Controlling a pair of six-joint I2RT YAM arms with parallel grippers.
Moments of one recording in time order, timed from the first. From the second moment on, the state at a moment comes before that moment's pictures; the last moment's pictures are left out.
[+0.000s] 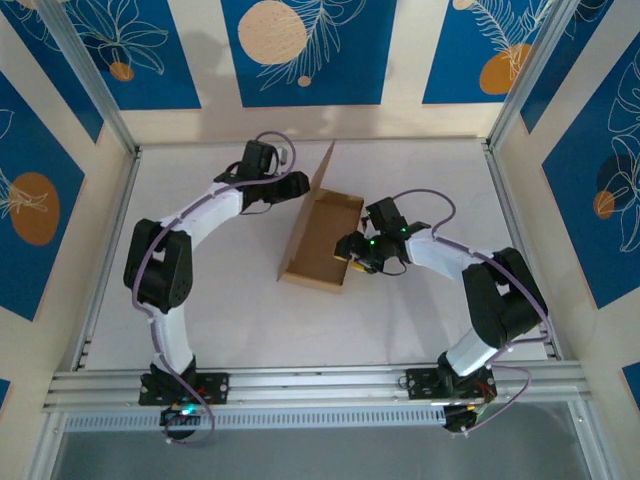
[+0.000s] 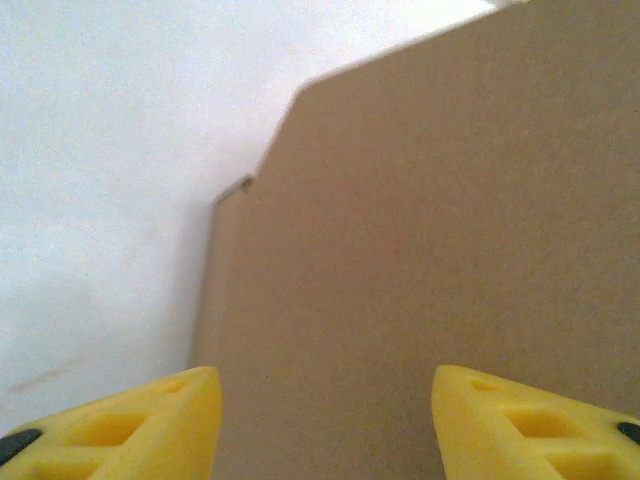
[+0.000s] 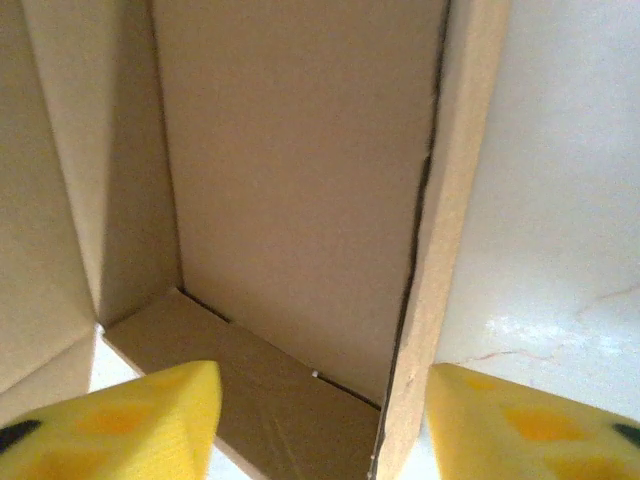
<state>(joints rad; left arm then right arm) -0.39 1.91 1.52 -0.35 0.32 -0.56 0.45 1.57 0.91 -0.37 -0.43 0.83</state>
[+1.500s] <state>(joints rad) -0.38 1.04 1.04 -0.50 0.02 -0.55 0.37 2.28 1.87 -0.69 -0.22 0.16</state>
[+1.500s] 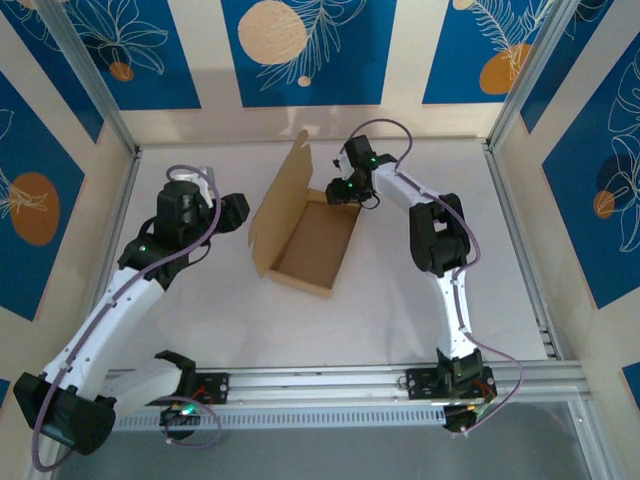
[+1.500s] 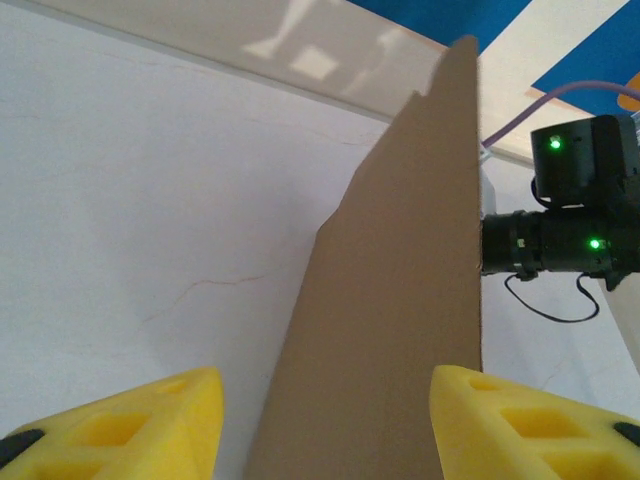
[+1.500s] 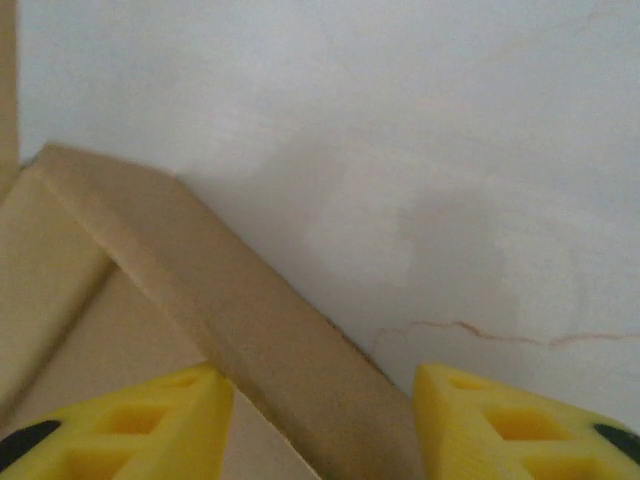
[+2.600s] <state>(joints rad) -0.35 1.27 1.04 -0.27 0.00 -0.29 0.27 1.53 1.16 -0.34 -0.04 0.49</state>
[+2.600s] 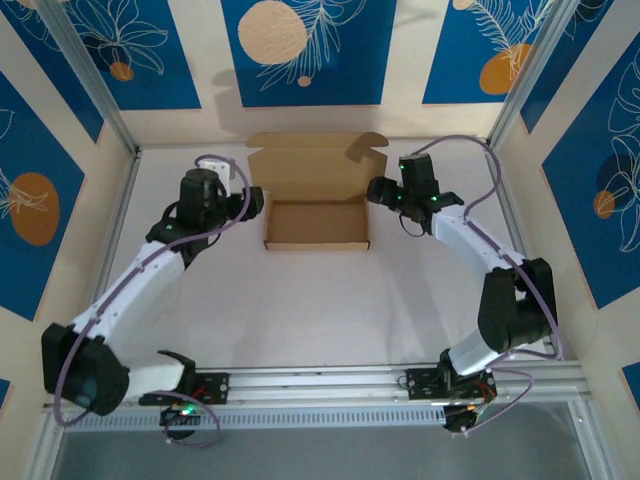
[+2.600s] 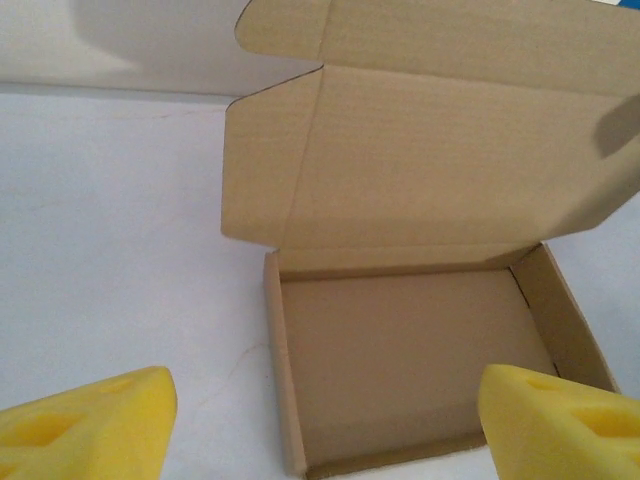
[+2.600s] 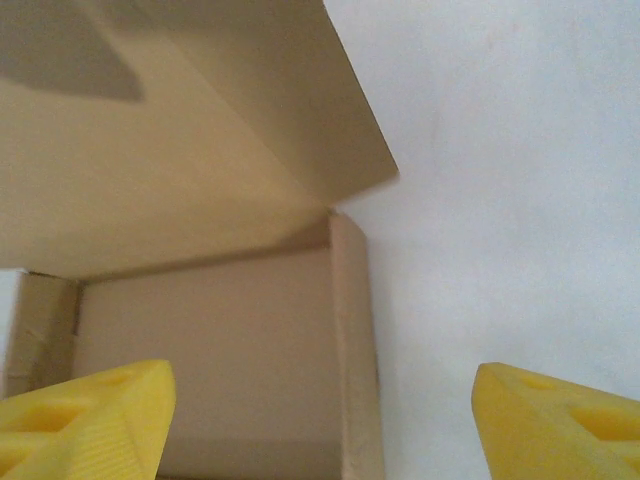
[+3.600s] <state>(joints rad) -0.11 1.88 1.35 0.22 0.54 -0.14 0.14 1.85 1.49 -0.29 -0.36 -0.09</state>
